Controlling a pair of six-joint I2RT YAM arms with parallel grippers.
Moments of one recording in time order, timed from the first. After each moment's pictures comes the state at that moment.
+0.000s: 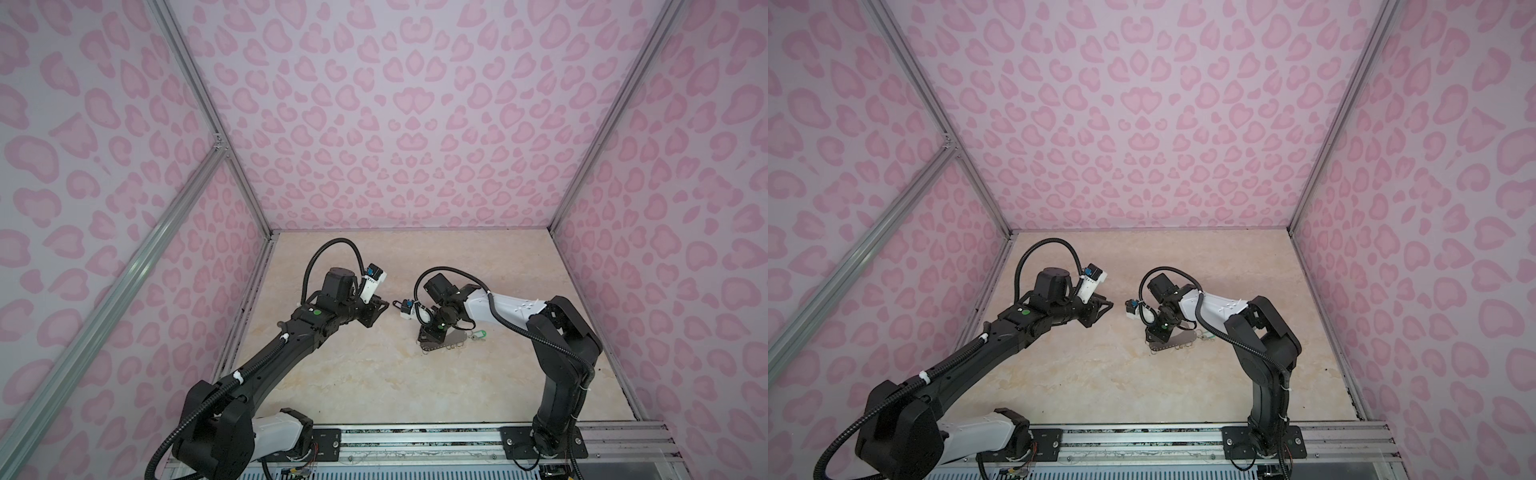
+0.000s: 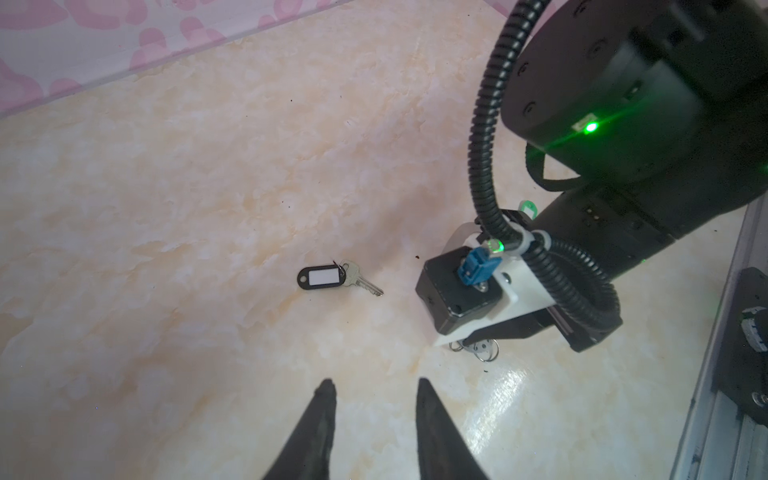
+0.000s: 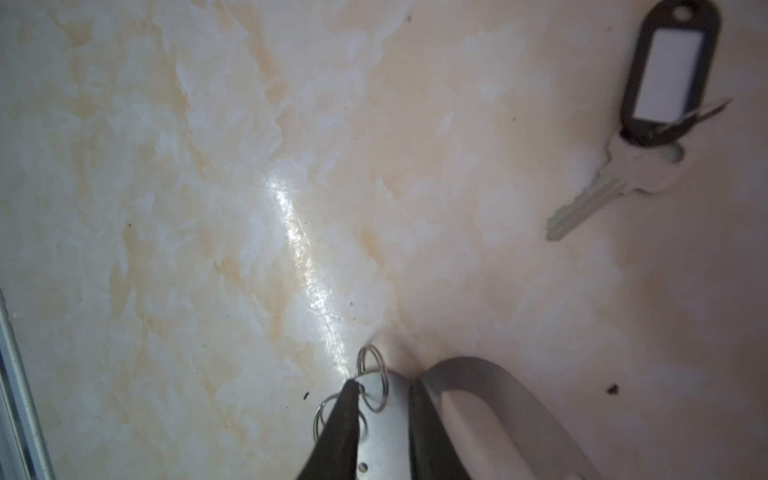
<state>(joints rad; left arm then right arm) -0.44 1.26 0.86 -0.29 0.37 0.08 0.67 1.88 1.20 -0.62 -0.37 -0.44</state>
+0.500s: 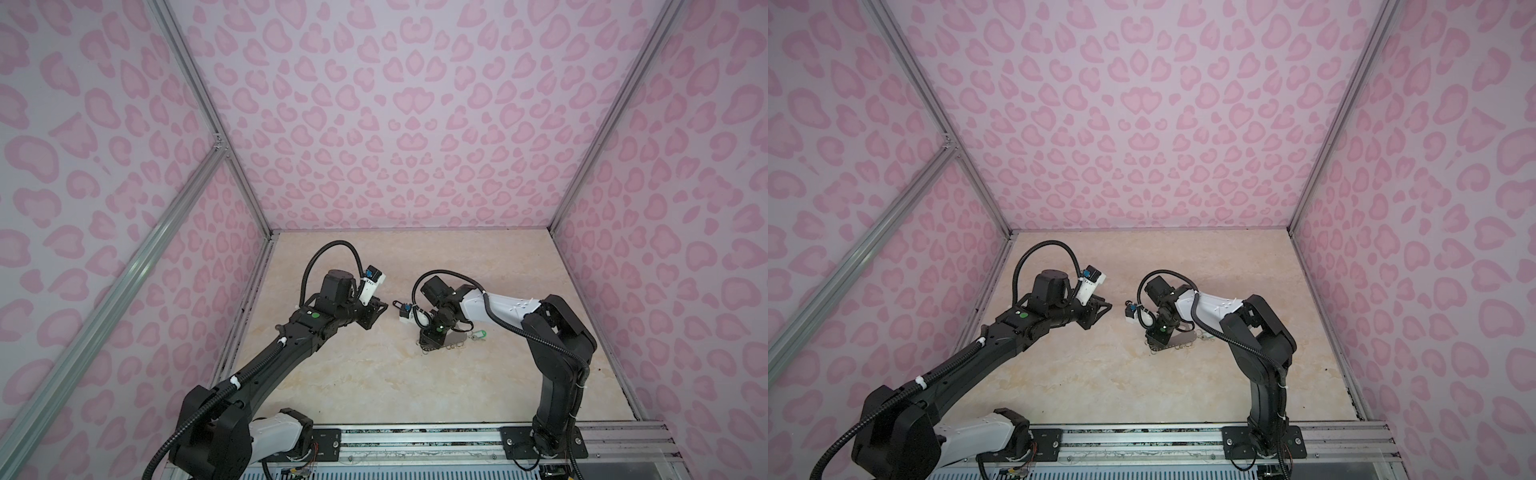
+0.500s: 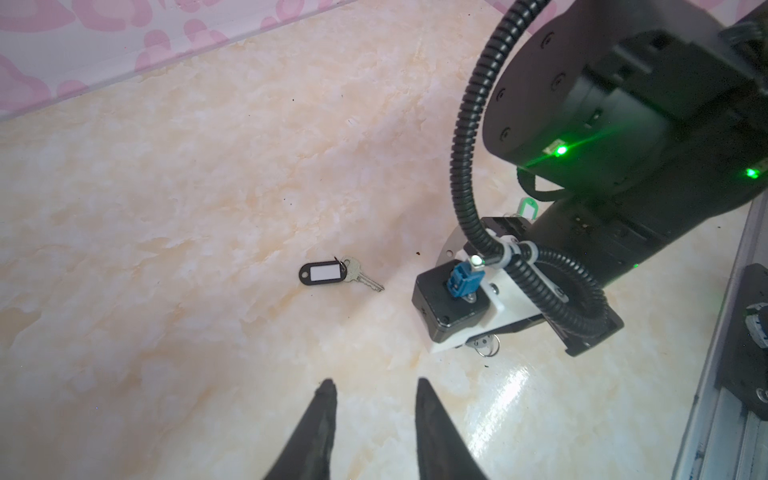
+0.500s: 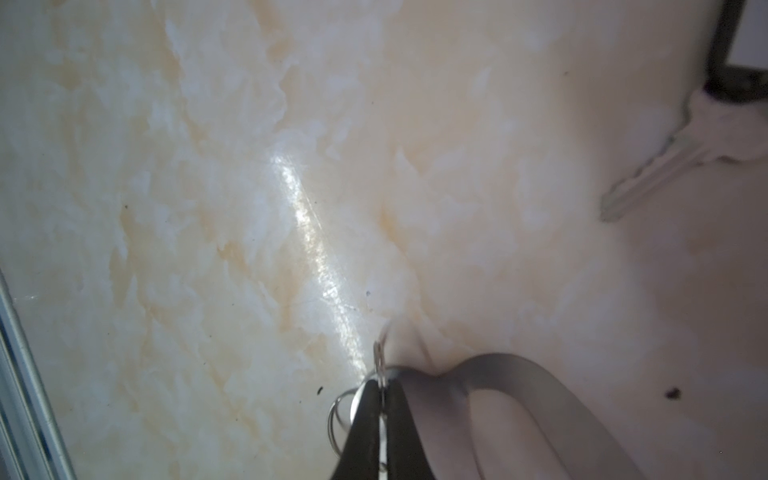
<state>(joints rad) -0.44 1.23 0.84 -0.29 0.36 0.09 0.68 1.90 1.22 -0.67 -0.36 -0.43</state>
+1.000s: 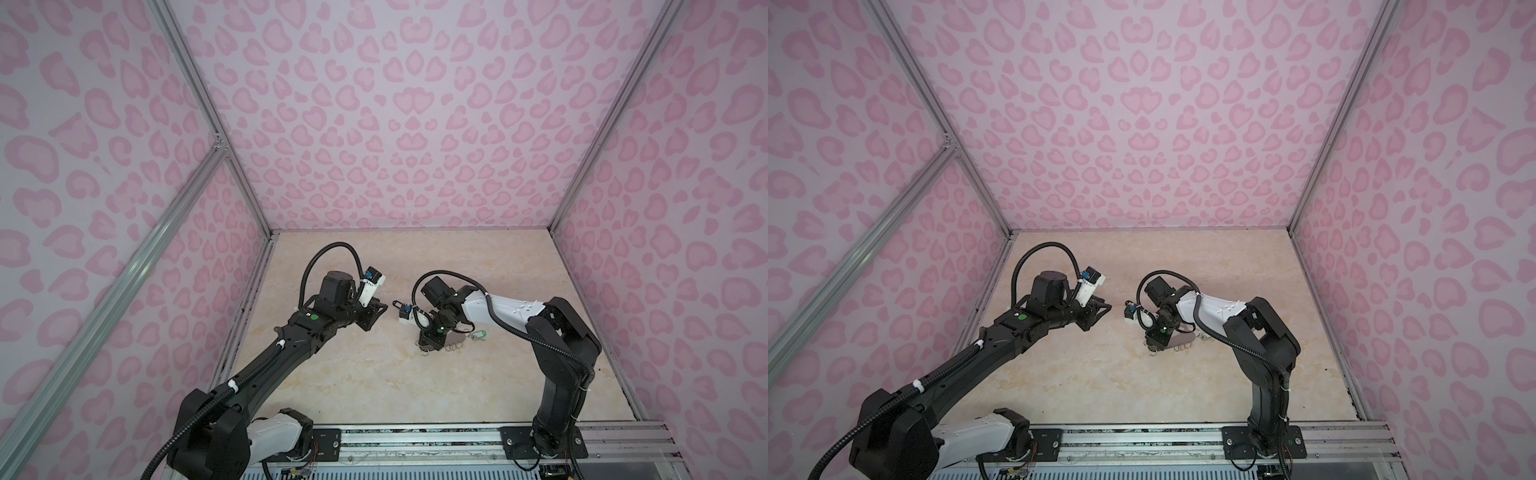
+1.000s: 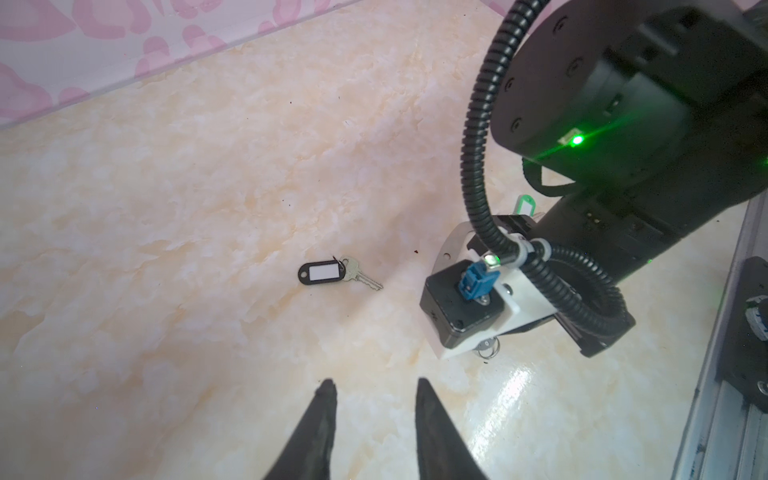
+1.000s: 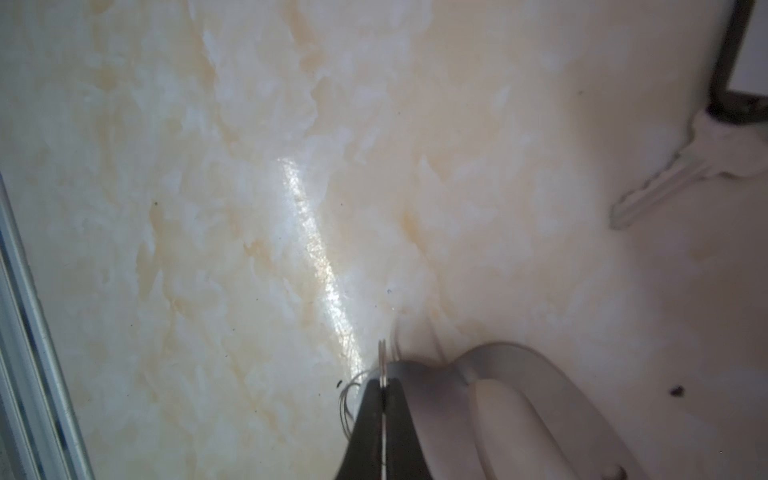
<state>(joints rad) -0.45 1.20 0.83 -0.29 0.36 0.11 0.68 1.85 1.19 -0.65 -0.38 -0.44</state>
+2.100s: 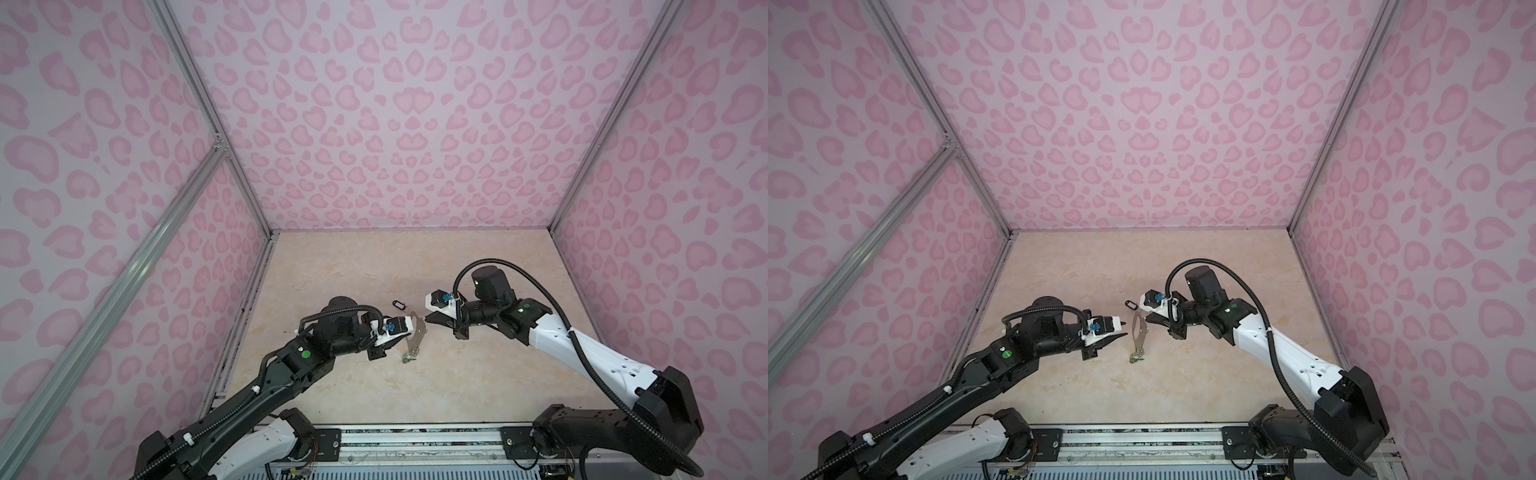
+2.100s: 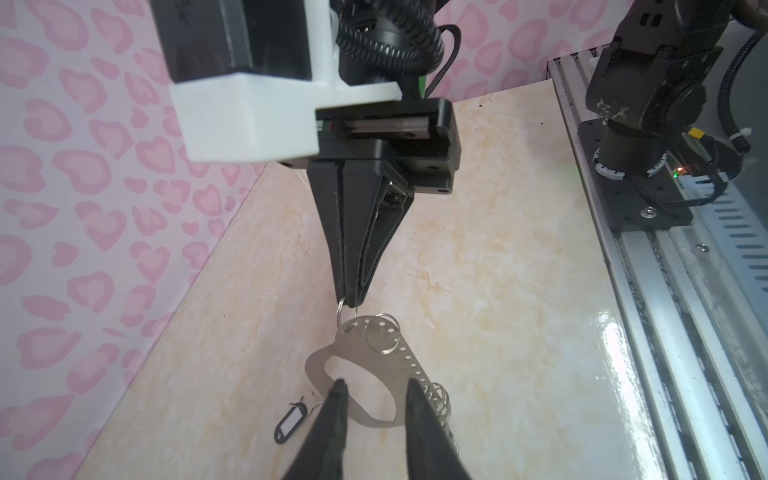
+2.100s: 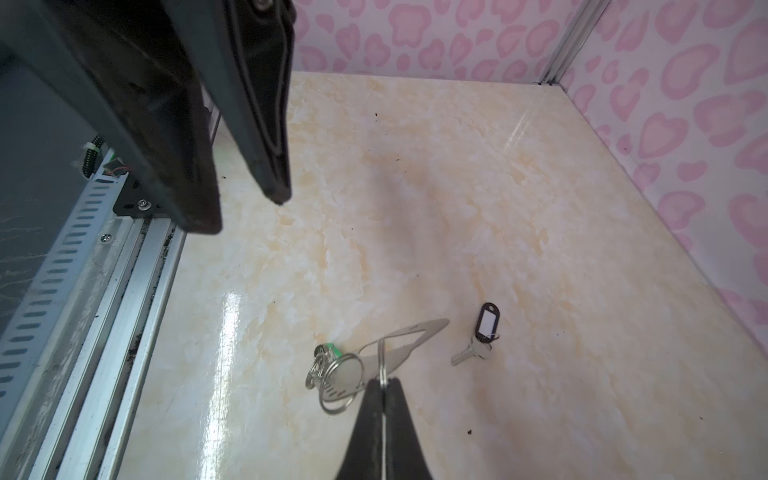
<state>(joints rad) -0.73 0.95 0.74 -0.22 0.41 0.60 0.58 1.28 0.95 -0.37 -0.66 -0.62</state>
